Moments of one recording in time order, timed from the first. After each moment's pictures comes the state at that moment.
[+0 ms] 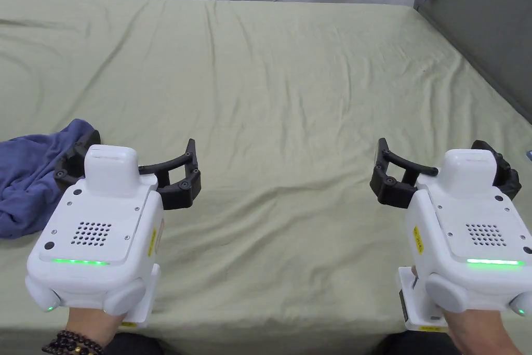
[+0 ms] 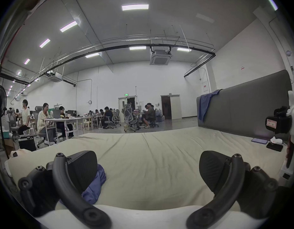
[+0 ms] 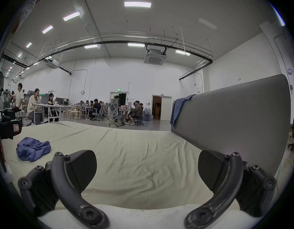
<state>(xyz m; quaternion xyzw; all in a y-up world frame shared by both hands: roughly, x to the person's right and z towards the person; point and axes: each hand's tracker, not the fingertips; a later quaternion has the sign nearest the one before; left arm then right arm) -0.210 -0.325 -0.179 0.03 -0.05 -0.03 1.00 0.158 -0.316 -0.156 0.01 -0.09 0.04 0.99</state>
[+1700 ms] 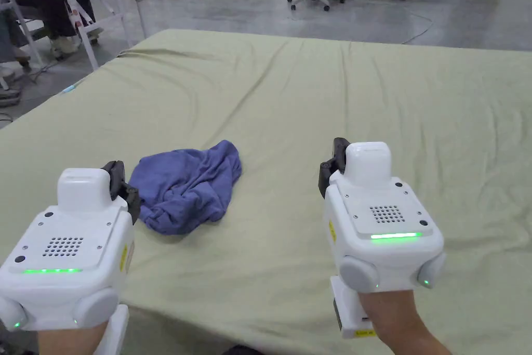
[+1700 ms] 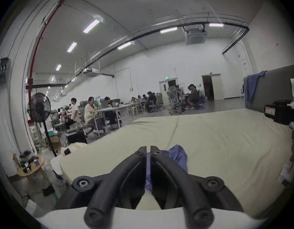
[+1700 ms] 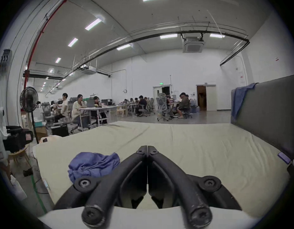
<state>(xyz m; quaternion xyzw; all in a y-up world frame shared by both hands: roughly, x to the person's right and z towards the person) -0.392 -0.283 -0.116 -0.06 0.17 -0.06 0.98 -0.106 -0.292 -0.225 -0.04 0.14 -0.01 0.99</state>
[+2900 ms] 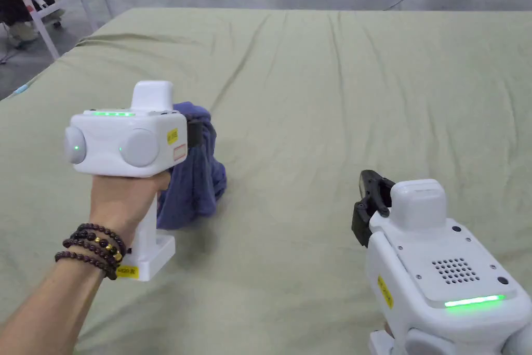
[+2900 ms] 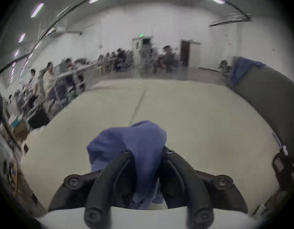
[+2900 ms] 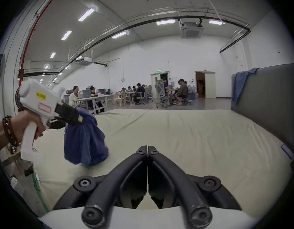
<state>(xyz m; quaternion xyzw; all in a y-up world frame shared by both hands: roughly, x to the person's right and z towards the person) -0.382 -0.237 -0.382 -0.27 0.00 -0.01 0.96 -0.061 -0.323 -0.277 -0.10 0.12 -0.02 0.99</state>
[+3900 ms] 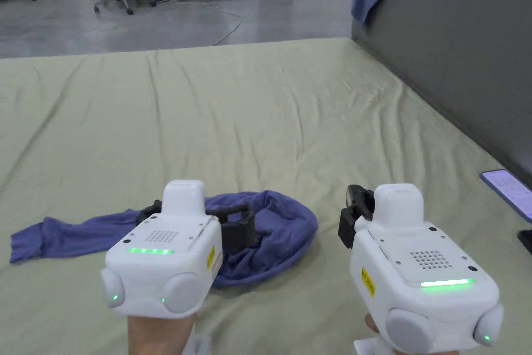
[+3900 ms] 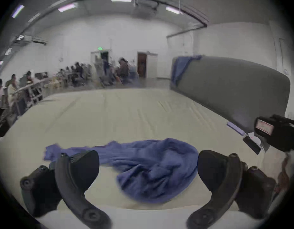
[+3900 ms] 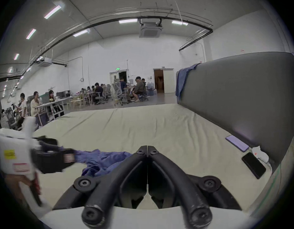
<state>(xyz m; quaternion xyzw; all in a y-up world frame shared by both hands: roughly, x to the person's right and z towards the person) -0.105 -0.304 -0.274 -0.19 -0.16 0.01 0.97 0.149 -0.296 -0.206 -0.13 -0.07 -0.04 0.99</state>
